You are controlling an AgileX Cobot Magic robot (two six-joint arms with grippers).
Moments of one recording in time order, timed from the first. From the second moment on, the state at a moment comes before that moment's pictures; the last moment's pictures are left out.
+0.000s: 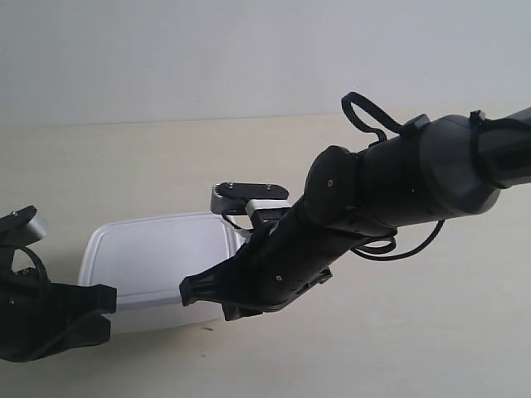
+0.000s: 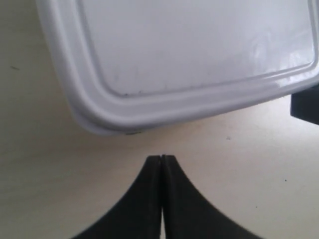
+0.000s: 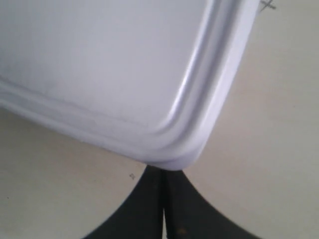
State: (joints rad) left arm -0.20 1.41 -0.43 -1.13 0.35 0.64; right arm 0.75 1.90 -1.02 0.70 0.42 -0.22
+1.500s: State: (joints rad) left arm -0.20 1.61 -0.63 -1.13 0.18 0.77; right arm 0.75 2.02 -1.17 0.70 0.29 -0.21
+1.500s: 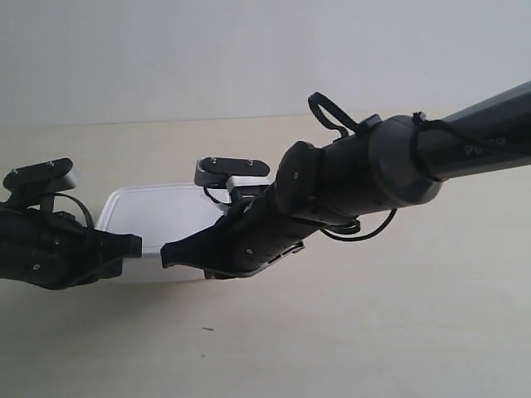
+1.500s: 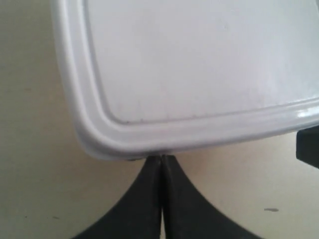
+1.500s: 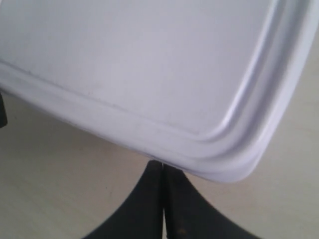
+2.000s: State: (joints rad) left arm -0.20 1.65 -0.65 -1.11 0.09 0.78; right arm 0.65 2.02 -1.19 0.70 0.29 -0.22
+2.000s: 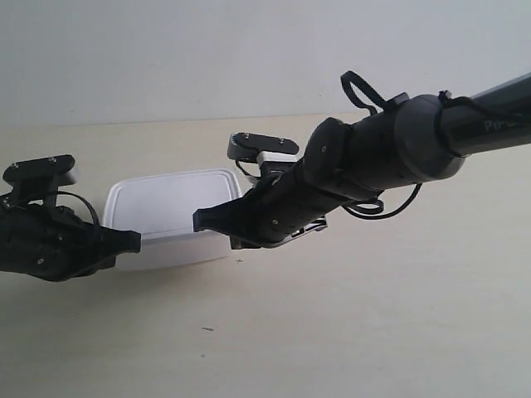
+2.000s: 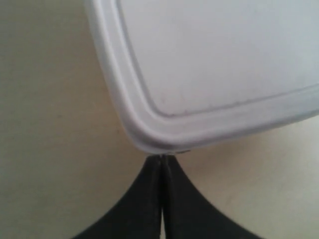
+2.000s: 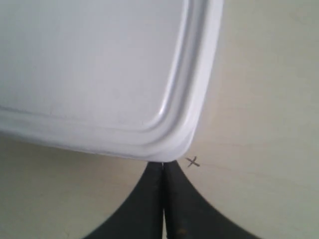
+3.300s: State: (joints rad) left arm -0.20 1.75 -0.74 -1.08 0.06 0.83; right arm 0.64 2.12 -1.33 0.70 0.32 -0.24
